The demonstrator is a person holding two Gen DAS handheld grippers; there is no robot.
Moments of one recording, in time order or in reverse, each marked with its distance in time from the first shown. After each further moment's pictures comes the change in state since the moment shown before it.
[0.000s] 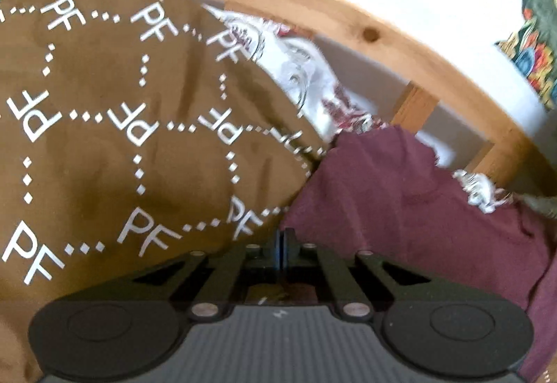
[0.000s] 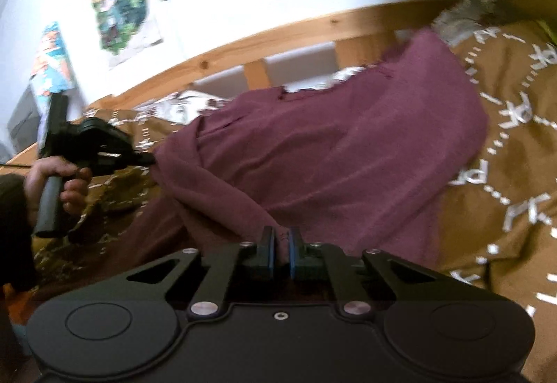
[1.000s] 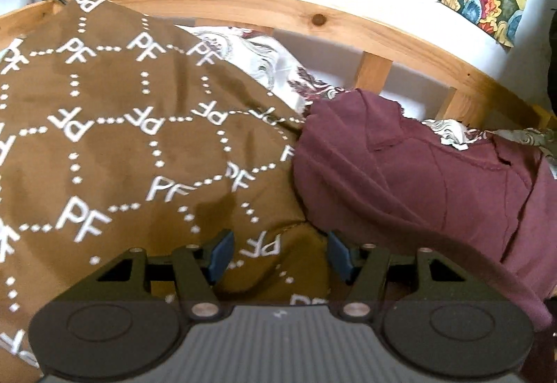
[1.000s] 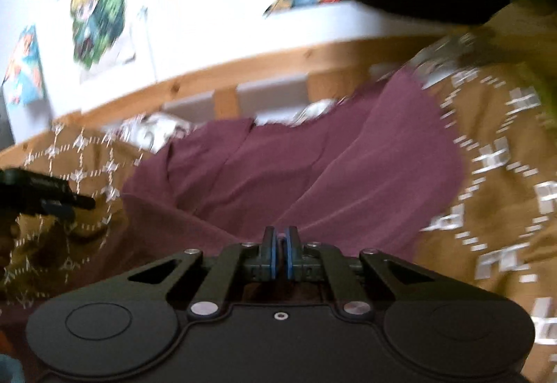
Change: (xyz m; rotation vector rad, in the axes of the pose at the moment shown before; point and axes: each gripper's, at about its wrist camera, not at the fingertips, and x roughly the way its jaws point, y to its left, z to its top) left arm -0.058 -0.018 -0.032 0.196 -0.002 0.003; right arm -0.009 -0.002 0.015 0.009 -0.126 -0.186
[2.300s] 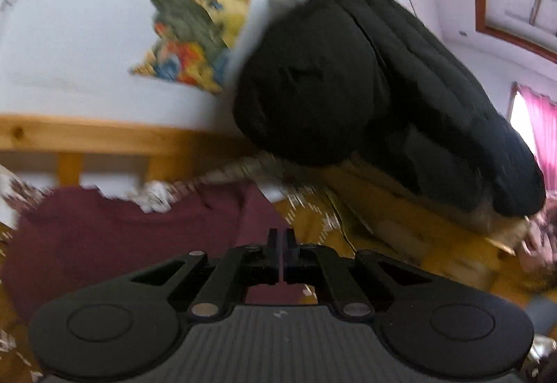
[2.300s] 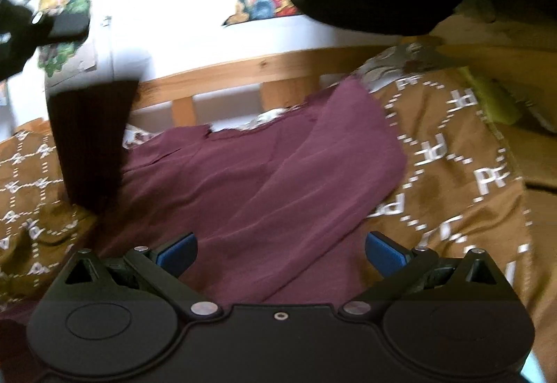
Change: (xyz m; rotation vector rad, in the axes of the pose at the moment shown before) left arm -0.103 -0.139 -0.019 0.351 -0.188 -0.773; right arm -0.016 0.003 -0.013 0.015 -0.045 -0.193
